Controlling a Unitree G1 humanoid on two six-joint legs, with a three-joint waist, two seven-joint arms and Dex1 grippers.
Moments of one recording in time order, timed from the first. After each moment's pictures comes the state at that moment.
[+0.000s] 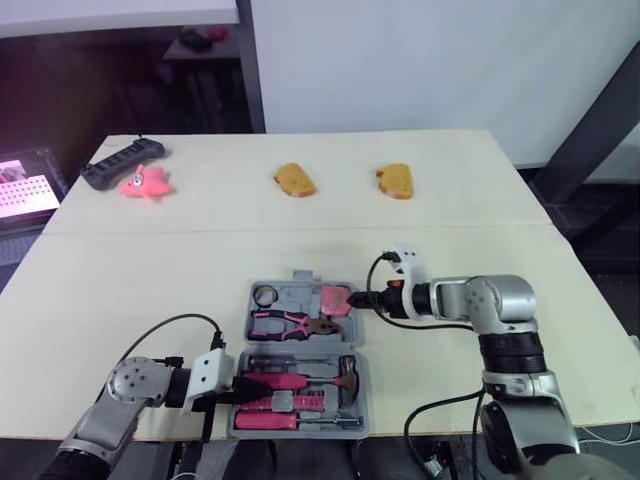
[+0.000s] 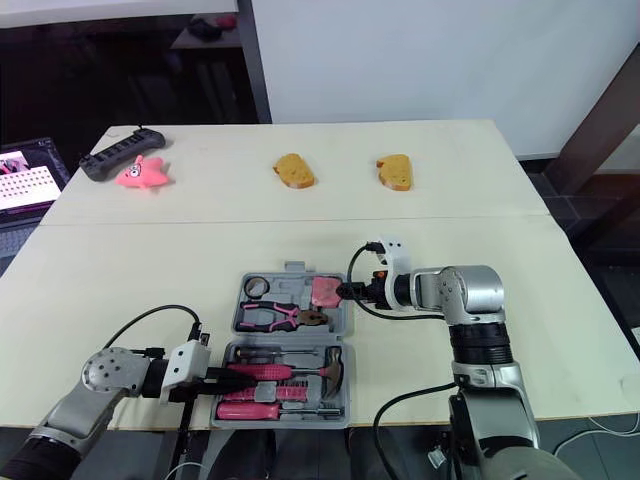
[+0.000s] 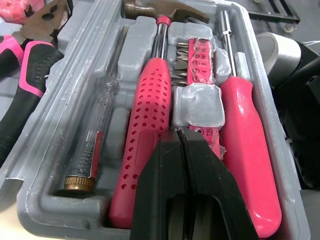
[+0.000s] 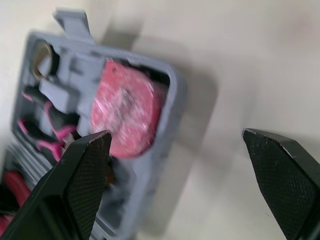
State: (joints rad) left arm 0.04 0.70 -0.19 0.12 -0.21 -0.26 -1.27; right arm -0.61 -0.24 -0.17 0.12 0.45 1.42 0.48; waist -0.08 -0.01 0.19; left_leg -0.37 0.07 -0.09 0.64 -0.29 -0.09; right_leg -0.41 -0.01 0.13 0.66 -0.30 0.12
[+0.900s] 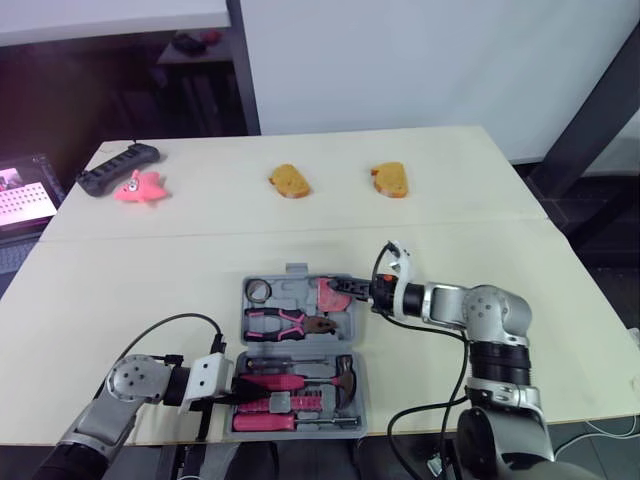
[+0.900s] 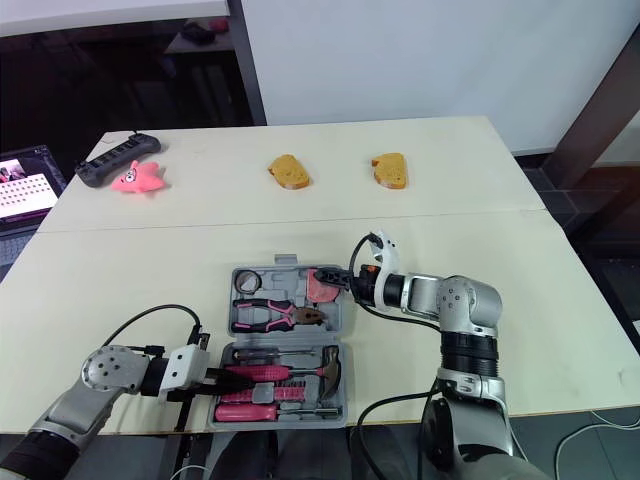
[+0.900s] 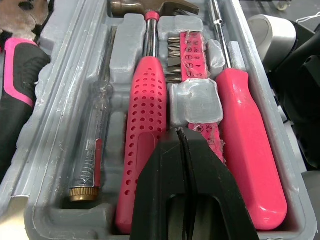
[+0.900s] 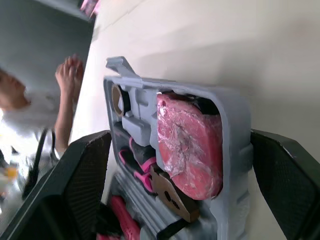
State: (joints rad) left arm 0.01 0.72 -0.22 0.17 -0.21 -0.34 -1.28; right arm -0.53 -0.21 -0.23 0.02 0.62 1.36 0.59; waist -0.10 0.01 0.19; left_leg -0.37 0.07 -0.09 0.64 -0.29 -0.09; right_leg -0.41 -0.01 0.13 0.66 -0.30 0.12
